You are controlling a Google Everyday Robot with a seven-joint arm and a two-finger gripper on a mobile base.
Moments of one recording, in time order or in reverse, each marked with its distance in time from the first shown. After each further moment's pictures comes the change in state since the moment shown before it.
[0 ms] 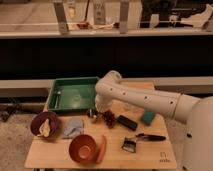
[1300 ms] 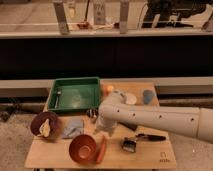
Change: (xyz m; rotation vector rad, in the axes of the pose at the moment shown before) arm -0.130 0.060 0.002 -0.022 -0.110 -0.188
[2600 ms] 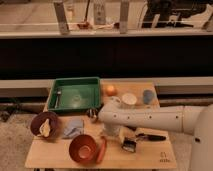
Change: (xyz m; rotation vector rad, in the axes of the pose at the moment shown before) arm -0.002 0.048 0.055 -0.201 -0.045 0.229
